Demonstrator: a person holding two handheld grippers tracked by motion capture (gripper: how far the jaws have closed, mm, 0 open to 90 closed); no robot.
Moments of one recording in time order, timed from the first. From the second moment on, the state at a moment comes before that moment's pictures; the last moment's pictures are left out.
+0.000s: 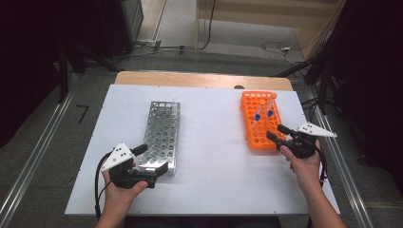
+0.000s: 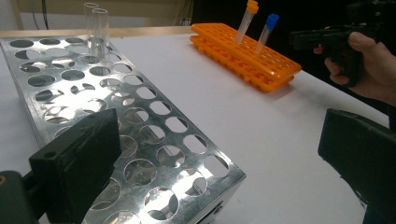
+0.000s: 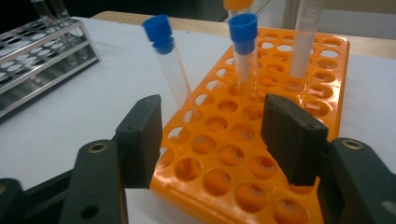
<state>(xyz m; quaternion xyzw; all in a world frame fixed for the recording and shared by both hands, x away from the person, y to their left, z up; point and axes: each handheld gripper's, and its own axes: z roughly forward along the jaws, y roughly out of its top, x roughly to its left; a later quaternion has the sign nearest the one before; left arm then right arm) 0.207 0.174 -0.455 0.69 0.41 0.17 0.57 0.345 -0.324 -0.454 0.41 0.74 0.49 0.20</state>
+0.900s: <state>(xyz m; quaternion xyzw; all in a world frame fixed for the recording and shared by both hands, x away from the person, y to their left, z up) 0.205 0.173 -0.455 0.69 0.42 0.17 0.57 0.397 -0.305 -0.481 0.44 0.75 0.45 0.23</state>
